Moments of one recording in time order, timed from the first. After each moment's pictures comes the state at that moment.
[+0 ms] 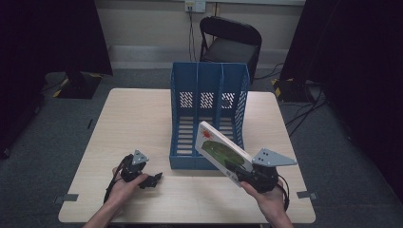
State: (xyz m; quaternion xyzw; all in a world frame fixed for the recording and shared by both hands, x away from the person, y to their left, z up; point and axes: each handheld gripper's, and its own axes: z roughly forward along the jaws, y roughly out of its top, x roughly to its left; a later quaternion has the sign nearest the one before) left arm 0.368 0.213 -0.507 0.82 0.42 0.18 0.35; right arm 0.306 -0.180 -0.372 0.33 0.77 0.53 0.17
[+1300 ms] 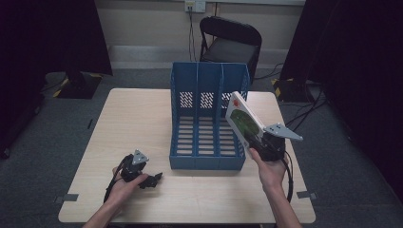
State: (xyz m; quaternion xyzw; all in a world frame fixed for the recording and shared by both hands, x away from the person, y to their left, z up) left arm 0.368 0.213 -0.507 0.82 0.42 0.18 0.35; right arm 0.375 -0.204 -0.369 0.47 0.69 0.48 0.28
